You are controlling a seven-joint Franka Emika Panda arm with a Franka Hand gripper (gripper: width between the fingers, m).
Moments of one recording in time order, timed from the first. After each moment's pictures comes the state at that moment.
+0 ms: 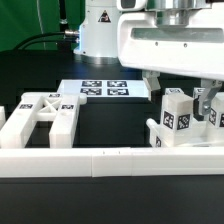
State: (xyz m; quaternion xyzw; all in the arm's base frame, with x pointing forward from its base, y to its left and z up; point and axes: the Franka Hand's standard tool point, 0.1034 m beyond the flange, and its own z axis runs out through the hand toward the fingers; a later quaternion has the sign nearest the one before) arm 0.645 0.049 0.079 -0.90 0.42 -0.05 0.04
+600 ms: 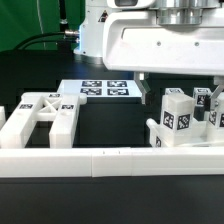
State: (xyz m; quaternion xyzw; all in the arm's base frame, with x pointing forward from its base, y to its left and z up) arm 0.644 0.051 0.079 -0.98 0.18 -0.06 0.02
